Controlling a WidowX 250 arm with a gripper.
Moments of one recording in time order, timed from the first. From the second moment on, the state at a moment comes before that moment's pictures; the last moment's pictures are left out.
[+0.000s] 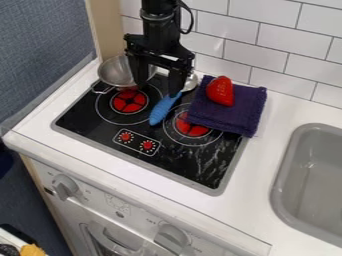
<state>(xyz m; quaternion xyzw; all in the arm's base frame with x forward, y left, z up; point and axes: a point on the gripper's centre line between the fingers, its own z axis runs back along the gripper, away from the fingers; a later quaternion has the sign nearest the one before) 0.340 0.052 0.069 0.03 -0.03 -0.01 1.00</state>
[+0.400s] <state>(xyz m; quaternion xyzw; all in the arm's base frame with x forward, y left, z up) 0.358 0.026 0.071 0.01 -0.05 -0.05 1.00</state>
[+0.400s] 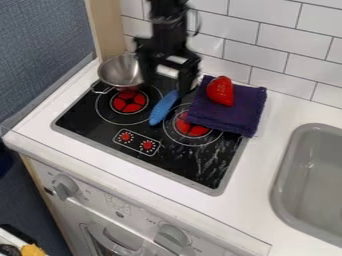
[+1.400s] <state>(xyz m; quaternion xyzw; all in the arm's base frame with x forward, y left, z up) 0.410 -0.023 0.042 0.03 -0.02 -0.12 0.99</state>
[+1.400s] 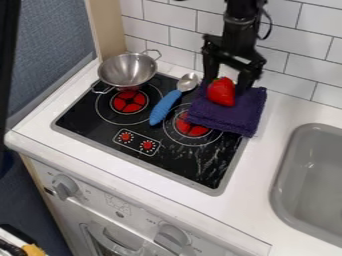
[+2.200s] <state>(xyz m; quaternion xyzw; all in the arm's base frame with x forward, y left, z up) 0.399 -0.020 0.035 0.02 -0.01 -0.12 0.99</state>
